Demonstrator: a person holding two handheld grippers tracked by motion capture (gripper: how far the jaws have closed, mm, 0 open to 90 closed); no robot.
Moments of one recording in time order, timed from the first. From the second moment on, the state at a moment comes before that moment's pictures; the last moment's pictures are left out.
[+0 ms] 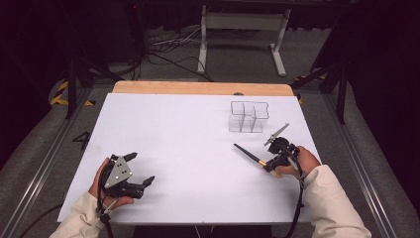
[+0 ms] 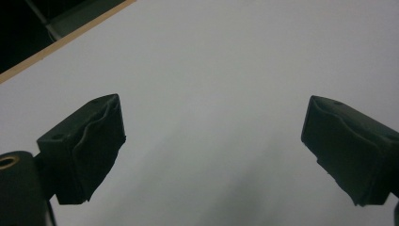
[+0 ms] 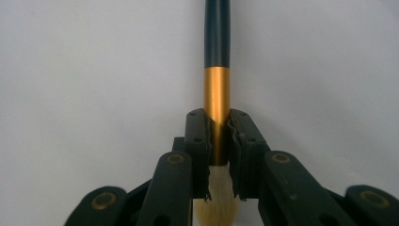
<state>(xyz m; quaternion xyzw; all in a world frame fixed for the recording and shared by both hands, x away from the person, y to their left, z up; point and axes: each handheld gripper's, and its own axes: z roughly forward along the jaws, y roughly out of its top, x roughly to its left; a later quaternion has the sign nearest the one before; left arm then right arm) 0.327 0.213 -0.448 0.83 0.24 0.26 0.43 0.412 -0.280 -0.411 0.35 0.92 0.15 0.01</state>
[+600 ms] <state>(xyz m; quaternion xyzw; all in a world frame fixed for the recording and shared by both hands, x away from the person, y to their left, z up) 0.328 0.129 -0.450 0.85 0.09 0.38 0.34 0.393 -0.206 -0.389 0.31 0.91 0.28 -0.03</state>
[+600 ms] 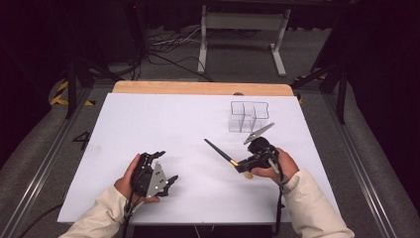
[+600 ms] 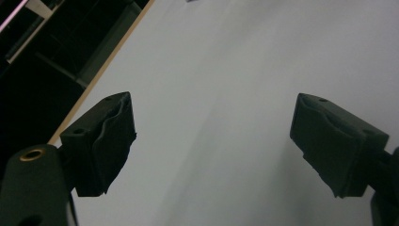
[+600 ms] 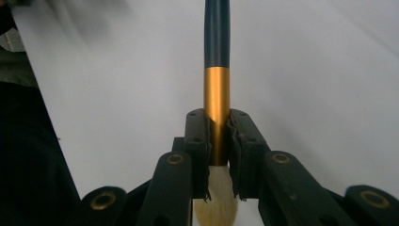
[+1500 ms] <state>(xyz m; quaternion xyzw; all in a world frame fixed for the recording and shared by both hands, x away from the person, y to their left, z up) 0.318 0.084 -0.468 0.82 -0.04 0.51 0.25 0.402 -0.088 -0.392 0.26 0.94 0.23 -0.04</state>
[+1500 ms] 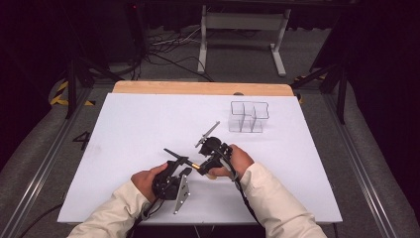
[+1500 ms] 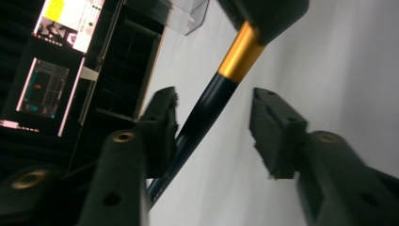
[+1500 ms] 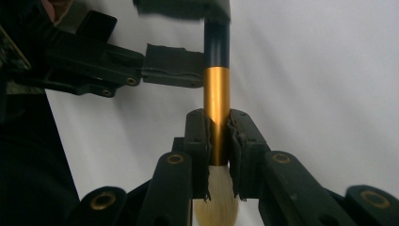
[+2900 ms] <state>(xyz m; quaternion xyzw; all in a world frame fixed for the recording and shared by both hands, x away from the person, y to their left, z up) 0.337 0.121 -0.446 0.85 0.06 0.46 0.25 0.357 -0.198 -0.367 0.27 0.81 0.45 0.26</state>
